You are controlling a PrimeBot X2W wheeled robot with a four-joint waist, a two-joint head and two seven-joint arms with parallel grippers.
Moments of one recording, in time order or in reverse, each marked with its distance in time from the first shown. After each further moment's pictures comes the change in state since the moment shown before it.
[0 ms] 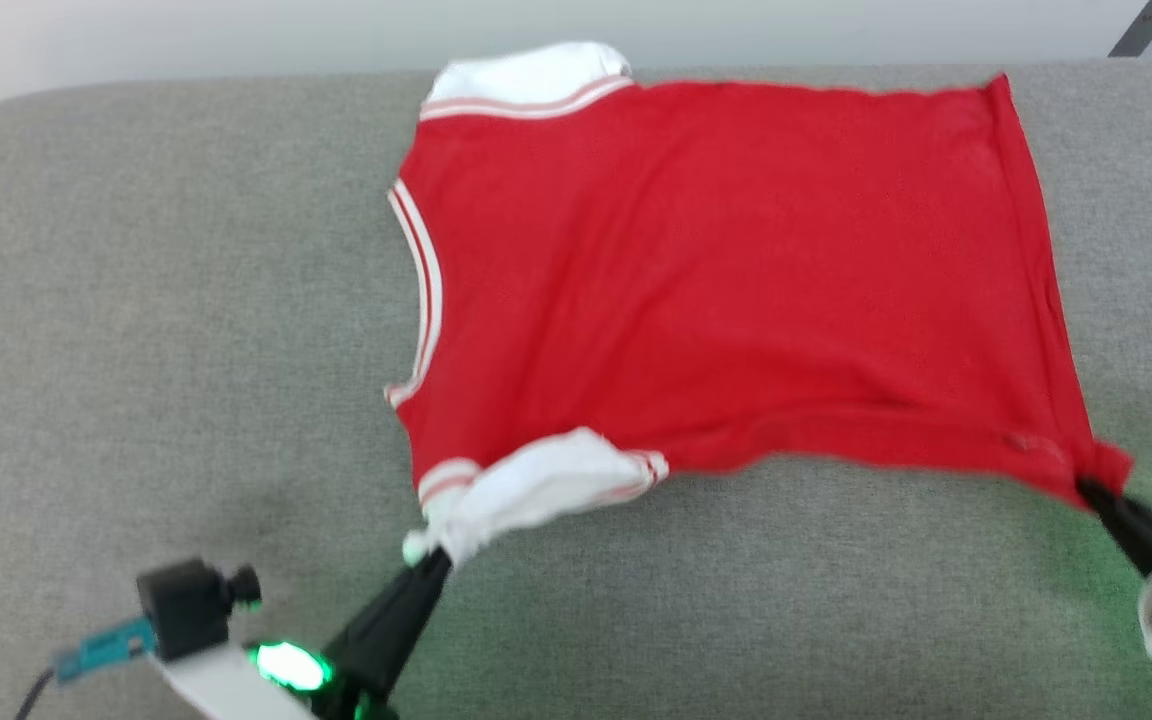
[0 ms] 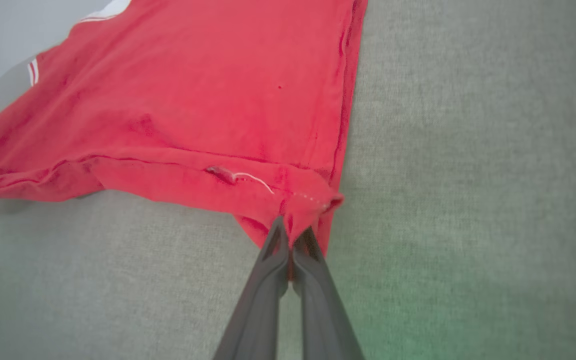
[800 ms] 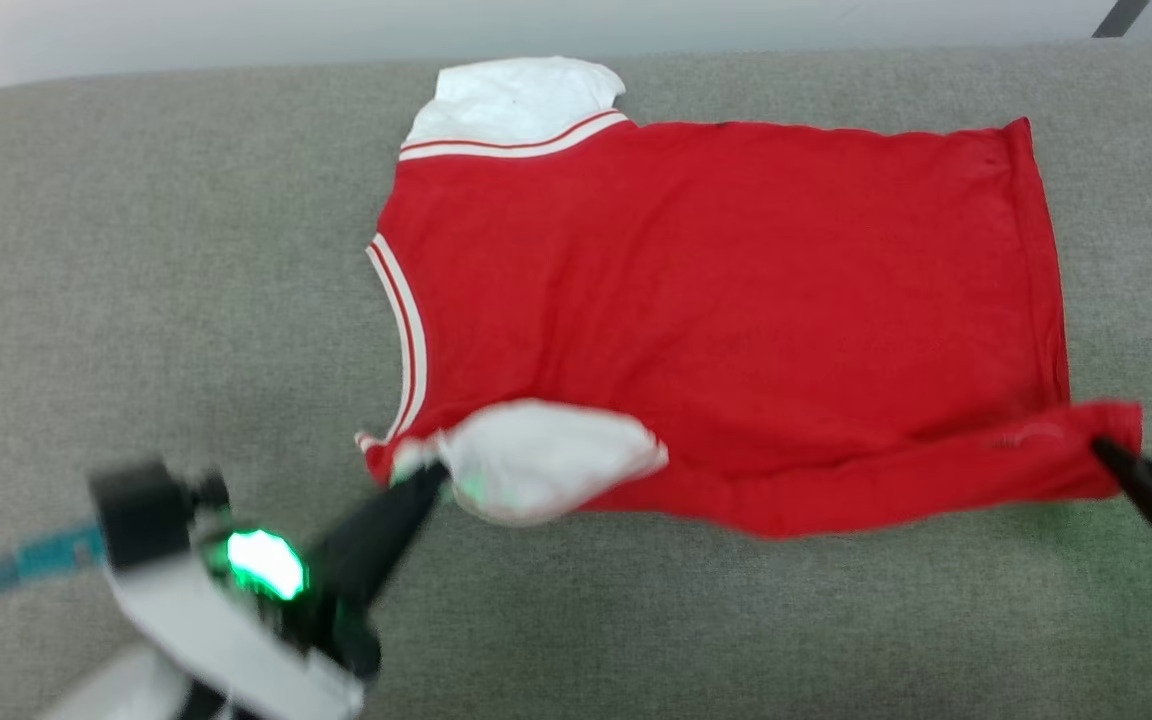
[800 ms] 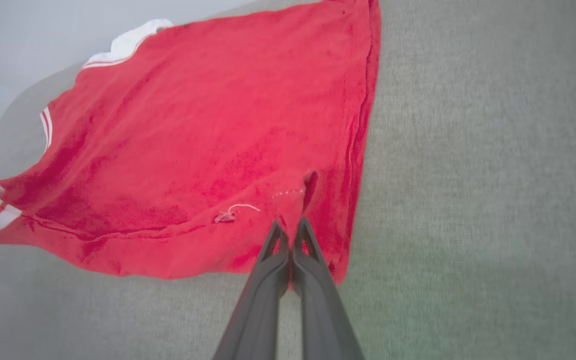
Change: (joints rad) left arm -0.051 0.087 0.050 -0.162 0.057 0.000 0.066; right arm 0.084 0.151 -0.214 -0.277 -0.085 0.000 0.258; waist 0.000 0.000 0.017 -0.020
